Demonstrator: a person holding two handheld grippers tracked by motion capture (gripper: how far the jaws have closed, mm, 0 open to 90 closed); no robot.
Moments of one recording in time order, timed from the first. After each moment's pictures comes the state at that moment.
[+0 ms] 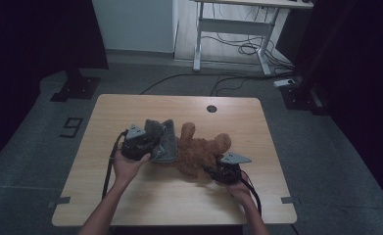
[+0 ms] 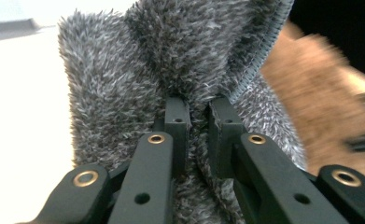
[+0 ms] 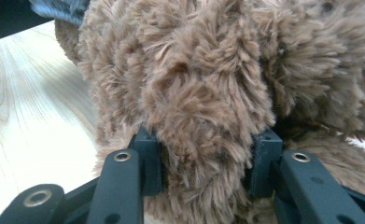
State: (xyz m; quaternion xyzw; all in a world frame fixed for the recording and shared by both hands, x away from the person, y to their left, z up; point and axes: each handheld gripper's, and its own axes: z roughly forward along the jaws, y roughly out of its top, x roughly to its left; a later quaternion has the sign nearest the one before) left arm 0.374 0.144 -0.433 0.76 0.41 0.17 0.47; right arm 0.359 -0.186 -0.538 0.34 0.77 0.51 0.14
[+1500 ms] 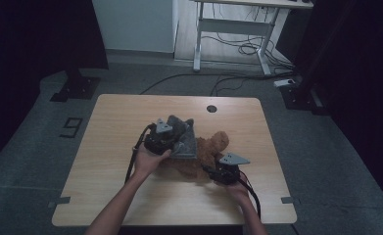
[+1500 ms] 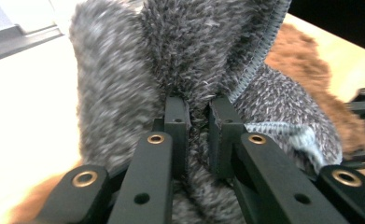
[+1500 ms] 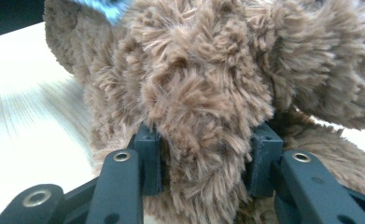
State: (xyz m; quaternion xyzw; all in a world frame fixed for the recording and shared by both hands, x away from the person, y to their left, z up) left arm 0.396 0.104 -0.426 0.80 0.39 0.21 0.40; right arm 0.357 -0.181 -0.538 0.34 0.77 0.52 0.17
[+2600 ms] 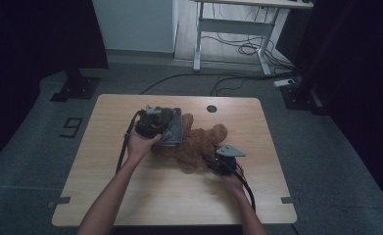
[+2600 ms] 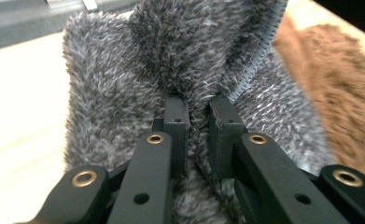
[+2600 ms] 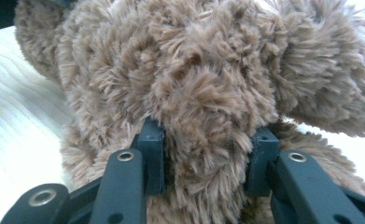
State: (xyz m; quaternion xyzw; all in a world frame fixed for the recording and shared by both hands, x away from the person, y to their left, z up) left arm 0.455 0.119 -0.431 0.79 0.45 0.17 0.38; right arm 0.388 -0.172 -0.539 0.37 0.75 0.51 0.22
